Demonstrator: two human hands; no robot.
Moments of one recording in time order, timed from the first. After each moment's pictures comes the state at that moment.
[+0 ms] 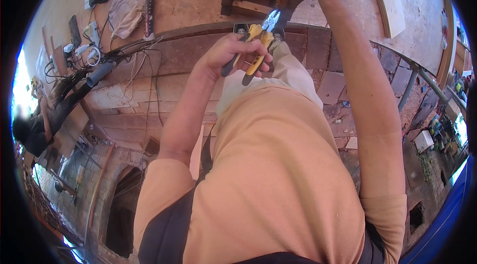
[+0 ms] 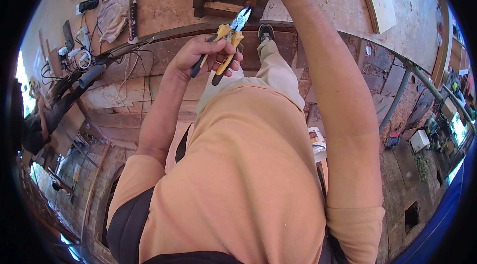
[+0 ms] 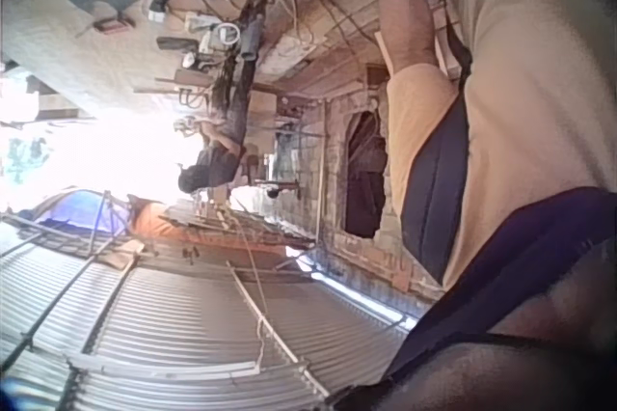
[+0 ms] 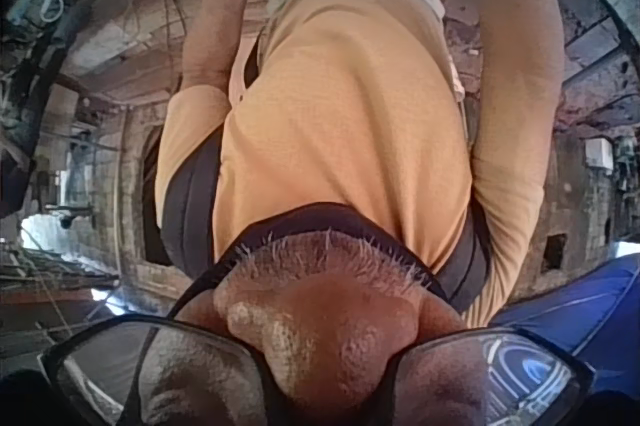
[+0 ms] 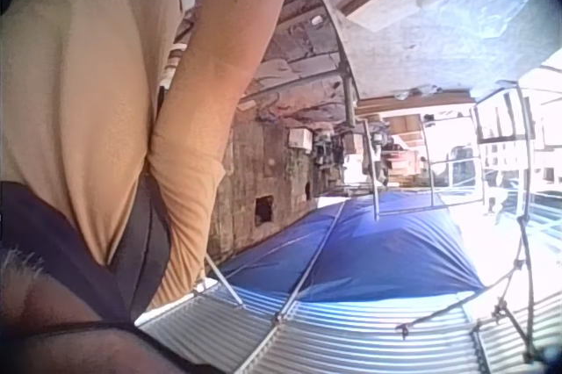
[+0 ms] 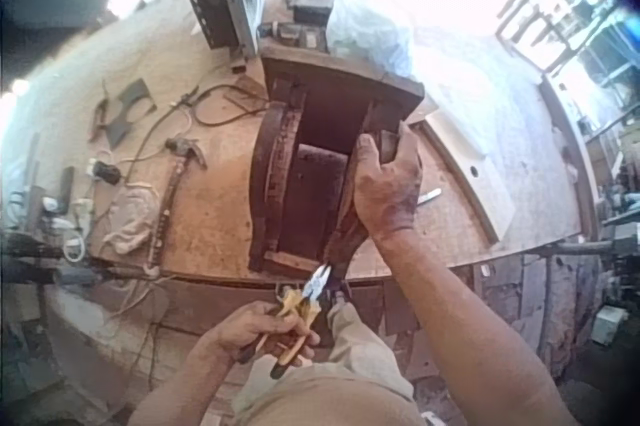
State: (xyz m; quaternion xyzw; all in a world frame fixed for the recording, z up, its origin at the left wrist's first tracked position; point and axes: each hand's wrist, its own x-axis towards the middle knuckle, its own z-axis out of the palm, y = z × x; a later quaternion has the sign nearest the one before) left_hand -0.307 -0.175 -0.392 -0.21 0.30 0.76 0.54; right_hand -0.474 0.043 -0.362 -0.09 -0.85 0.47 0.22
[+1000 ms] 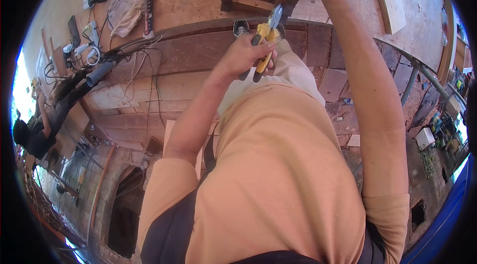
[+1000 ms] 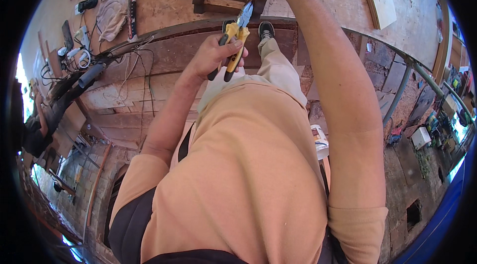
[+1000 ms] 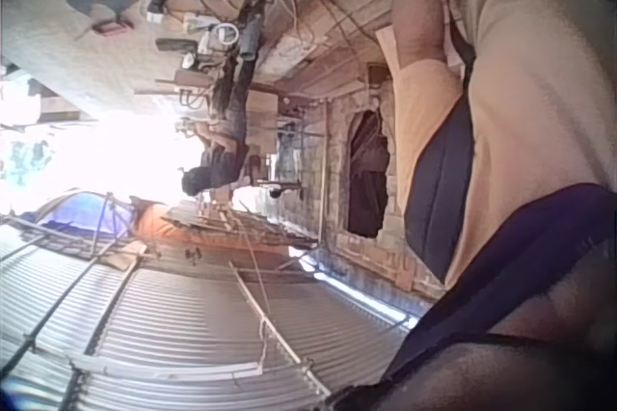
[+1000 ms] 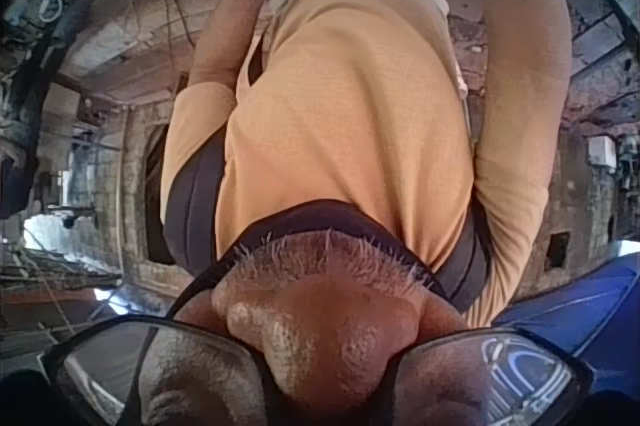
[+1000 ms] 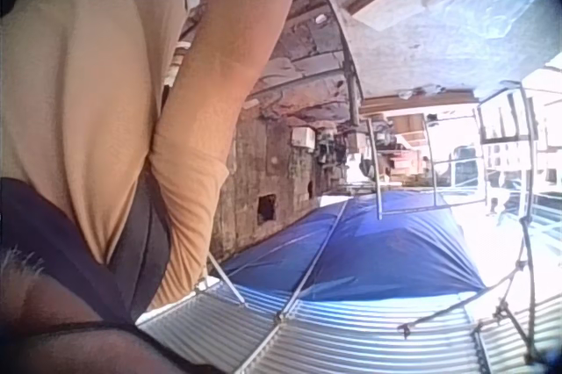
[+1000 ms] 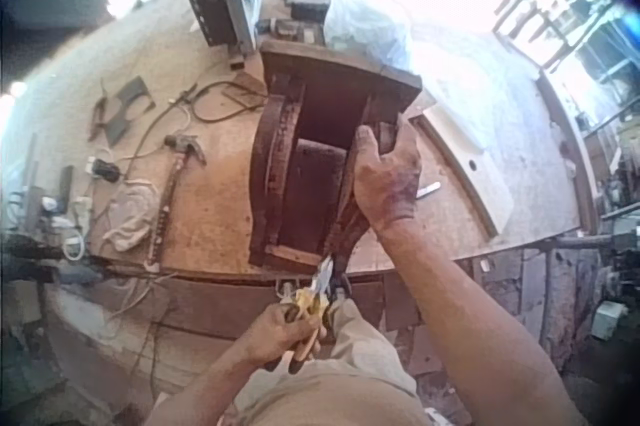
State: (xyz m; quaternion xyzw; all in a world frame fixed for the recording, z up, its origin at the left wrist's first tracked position) left_hand -0.287 -0.141 -0.389 -0.20 0.45 0.74 0.45; right_hand -0.477 0.045 -0.367 -0.09 -0.86 0.44 0.24
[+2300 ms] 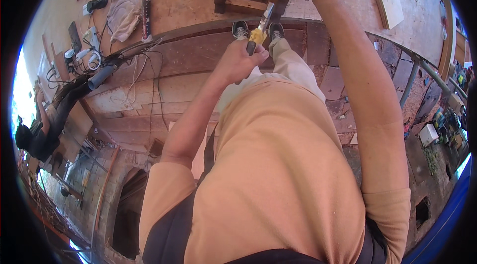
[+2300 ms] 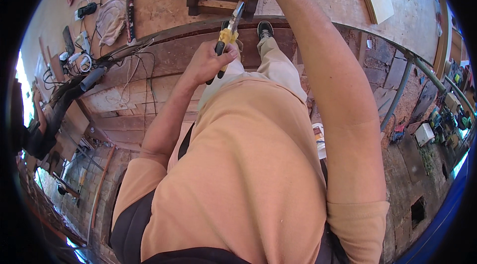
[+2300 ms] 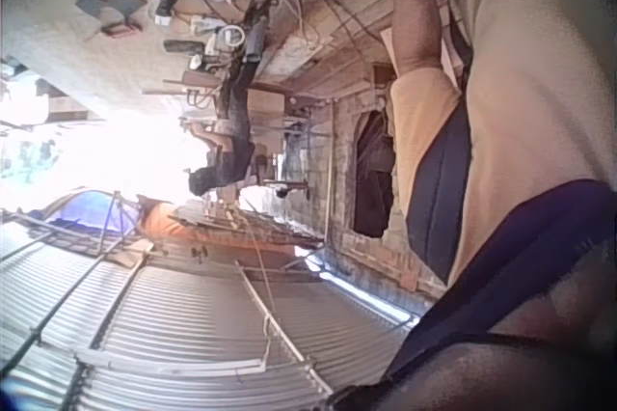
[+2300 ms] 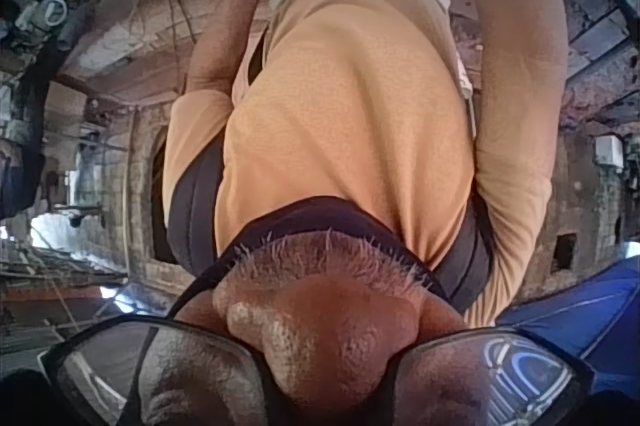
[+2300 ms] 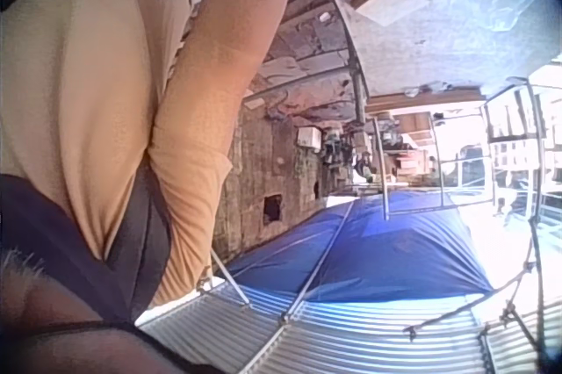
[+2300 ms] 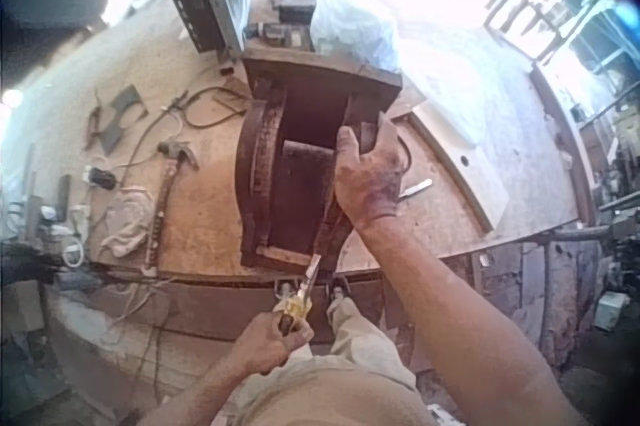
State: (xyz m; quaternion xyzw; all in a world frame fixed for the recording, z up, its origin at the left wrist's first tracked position) left_hand -0.276 -0.142 -0.387 -0.09 0.71 0.56 0.42; right_hand -0.478 0.045 -0.373 -0.11 -0.89 0.37 0.26
